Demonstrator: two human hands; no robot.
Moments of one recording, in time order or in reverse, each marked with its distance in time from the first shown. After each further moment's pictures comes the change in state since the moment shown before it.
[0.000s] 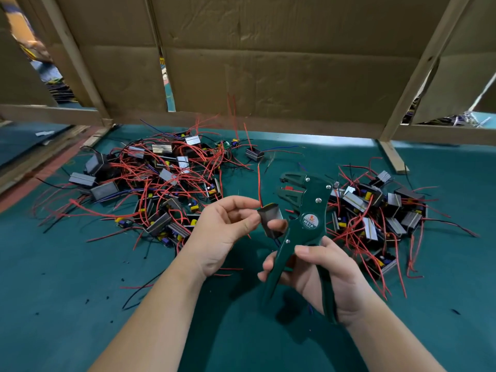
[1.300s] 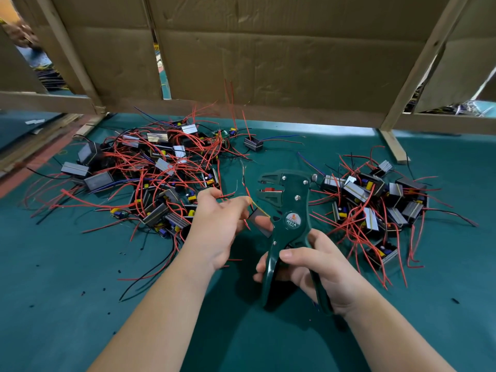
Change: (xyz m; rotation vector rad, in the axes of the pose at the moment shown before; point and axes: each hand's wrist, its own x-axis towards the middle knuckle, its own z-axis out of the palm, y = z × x) left_hand -0.002 0.013 0.021 0.028 0.381 -0.121; right_hand 0.000 0.010 -0.004 -0.157 0.079 0.078
